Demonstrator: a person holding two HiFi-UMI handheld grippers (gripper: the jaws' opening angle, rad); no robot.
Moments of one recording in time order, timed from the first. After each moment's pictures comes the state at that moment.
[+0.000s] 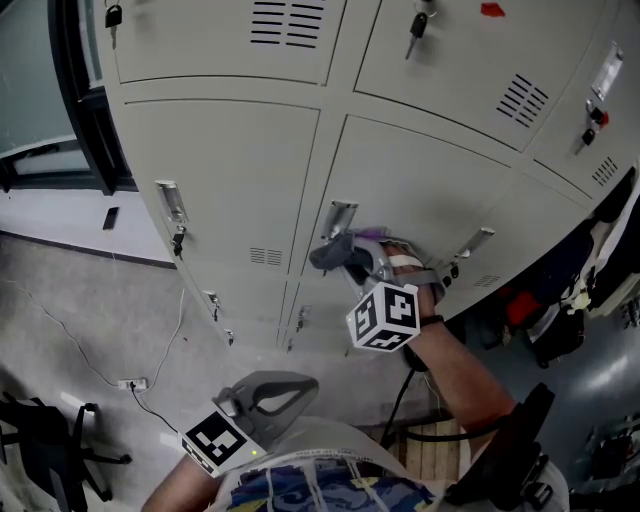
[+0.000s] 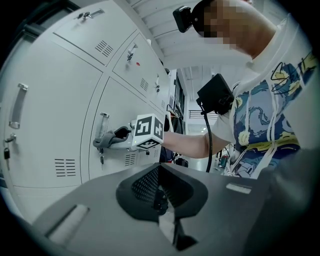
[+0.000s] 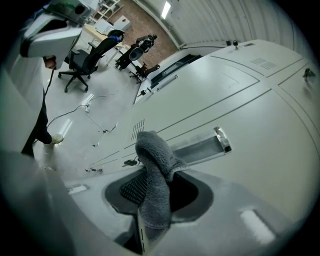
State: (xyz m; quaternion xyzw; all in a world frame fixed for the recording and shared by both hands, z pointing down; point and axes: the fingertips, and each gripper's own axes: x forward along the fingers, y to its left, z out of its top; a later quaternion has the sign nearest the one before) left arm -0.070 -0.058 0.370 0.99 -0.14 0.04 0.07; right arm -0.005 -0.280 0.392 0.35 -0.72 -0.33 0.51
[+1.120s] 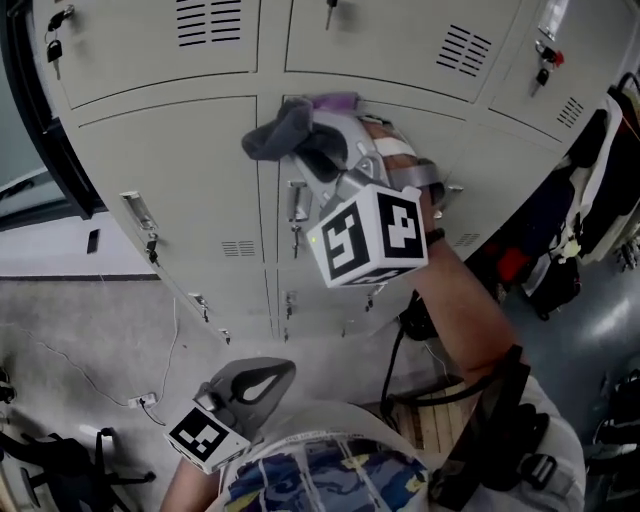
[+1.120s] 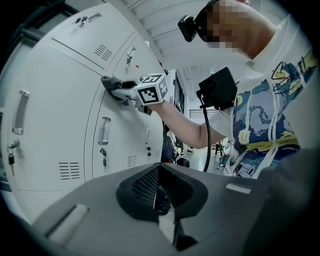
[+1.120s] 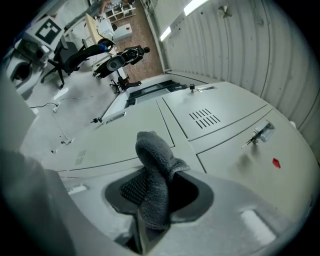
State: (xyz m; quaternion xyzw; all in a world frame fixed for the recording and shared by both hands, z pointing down) left arm -0.084 -0.062 0.362 0.99 -0.15 0.03 0.07; right arm -0.053 -0.287 0.173 0.44 -0.67 -0.48 0.37
